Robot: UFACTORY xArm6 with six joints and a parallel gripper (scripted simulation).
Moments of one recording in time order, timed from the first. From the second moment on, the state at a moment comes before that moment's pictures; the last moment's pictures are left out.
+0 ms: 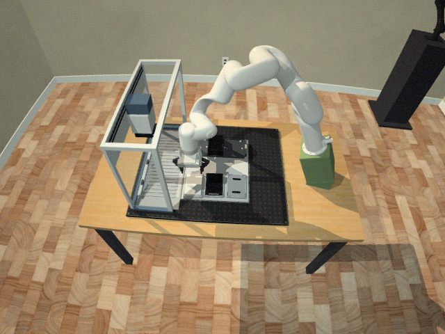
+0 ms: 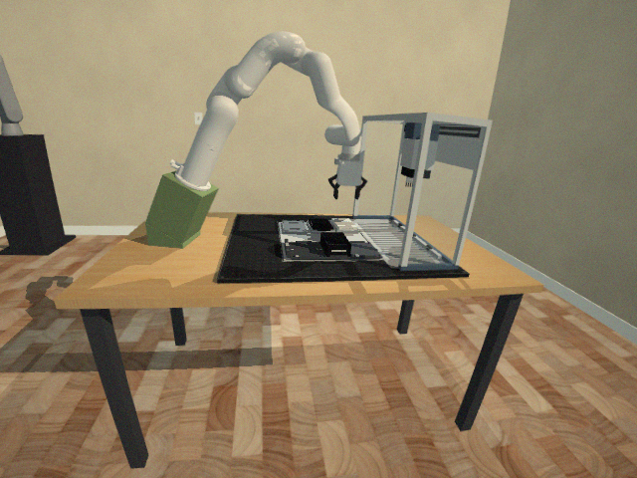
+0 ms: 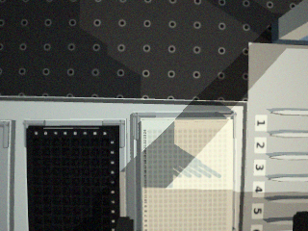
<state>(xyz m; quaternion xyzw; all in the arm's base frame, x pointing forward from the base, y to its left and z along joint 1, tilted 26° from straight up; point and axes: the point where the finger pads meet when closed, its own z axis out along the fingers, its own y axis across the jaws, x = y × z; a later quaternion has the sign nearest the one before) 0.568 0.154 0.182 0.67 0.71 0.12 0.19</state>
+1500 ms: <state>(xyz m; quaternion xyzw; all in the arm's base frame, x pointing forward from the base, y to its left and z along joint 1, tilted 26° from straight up) 0.595 0.149 0.126 0.67 0.71 0.12 0.19</state>
